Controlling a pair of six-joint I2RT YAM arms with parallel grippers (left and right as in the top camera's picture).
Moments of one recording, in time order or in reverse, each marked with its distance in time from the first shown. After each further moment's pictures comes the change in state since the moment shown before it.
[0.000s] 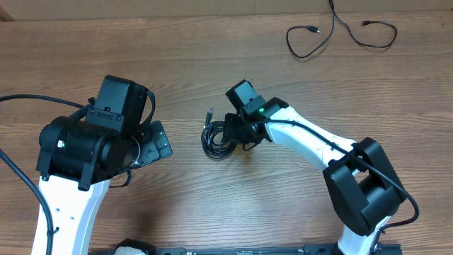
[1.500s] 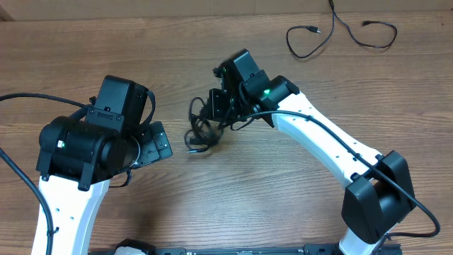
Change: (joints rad) left arm 0.000 0.000 0.000 0.000 0.000 0.027; right arm -0.006 -0.062 0.239 -0.043 -0.276 -0.068
